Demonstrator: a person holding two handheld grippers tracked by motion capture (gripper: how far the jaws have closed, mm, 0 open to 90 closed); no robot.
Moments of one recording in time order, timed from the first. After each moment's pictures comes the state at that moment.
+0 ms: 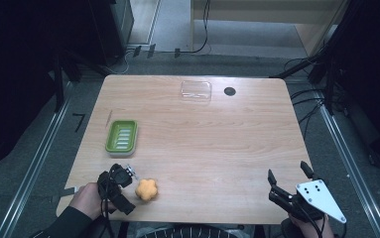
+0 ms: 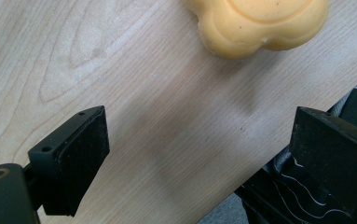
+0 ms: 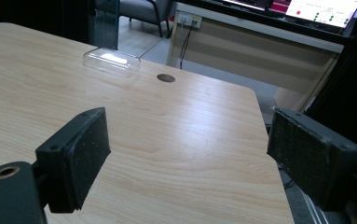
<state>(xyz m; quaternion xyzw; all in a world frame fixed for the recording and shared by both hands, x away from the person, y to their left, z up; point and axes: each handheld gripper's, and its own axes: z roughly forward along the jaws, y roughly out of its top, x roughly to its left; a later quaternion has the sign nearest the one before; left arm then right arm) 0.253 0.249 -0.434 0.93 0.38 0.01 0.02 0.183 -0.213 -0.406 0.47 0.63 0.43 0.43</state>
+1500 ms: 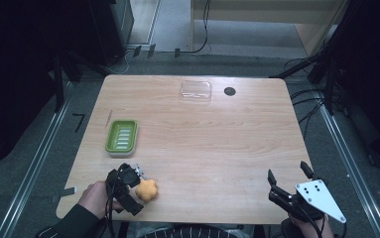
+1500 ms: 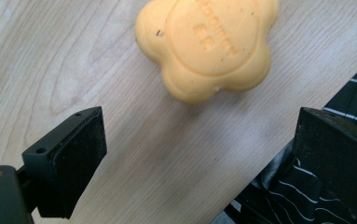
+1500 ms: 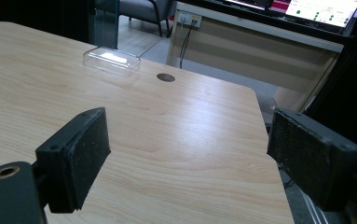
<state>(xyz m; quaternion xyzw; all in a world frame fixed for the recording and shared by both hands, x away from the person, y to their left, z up) 0.253 0.228 -0.432 0.94 0.34 0.01 0.04 0.183 -0.212 -0.405 0.47 0.64 0.43 0.43</state>
